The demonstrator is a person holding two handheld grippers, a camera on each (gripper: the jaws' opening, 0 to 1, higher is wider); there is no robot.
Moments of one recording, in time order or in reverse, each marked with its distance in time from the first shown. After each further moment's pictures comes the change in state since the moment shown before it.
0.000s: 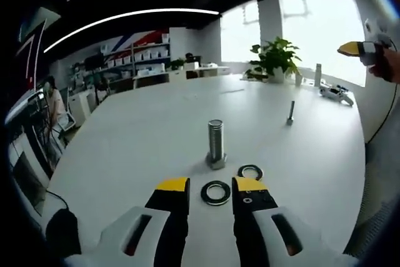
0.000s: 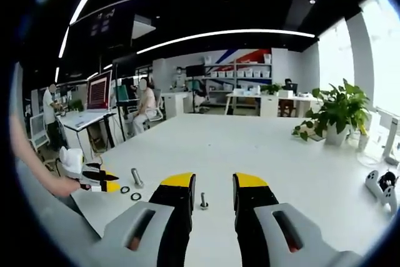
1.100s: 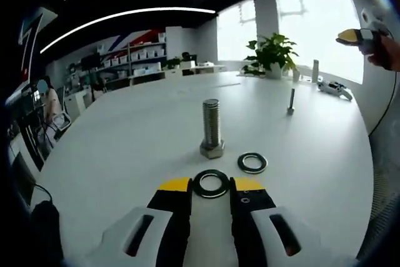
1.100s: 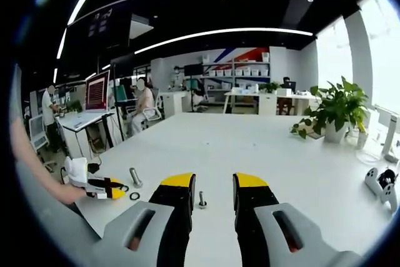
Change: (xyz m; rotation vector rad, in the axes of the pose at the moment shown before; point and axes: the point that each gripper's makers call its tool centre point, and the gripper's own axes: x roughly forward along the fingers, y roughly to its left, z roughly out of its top) left arm 0.023 0.000 -0.020 0.000 -0.015 -0.025; right arm 0.001 -0.005 -0.004 0.013 0.012 -0.009
